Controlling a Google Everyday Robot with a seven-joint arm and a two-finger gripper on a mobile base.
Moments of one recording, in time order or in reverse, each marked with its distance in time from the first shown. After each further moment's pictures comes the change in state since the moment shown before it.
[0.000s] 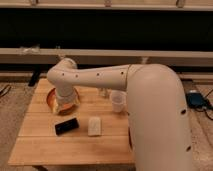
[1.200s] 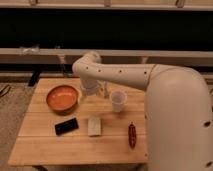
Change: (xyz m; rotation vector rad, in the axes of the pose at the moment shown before) arm -0.014 0.146 -0.031 -0.125 0.033 0.224
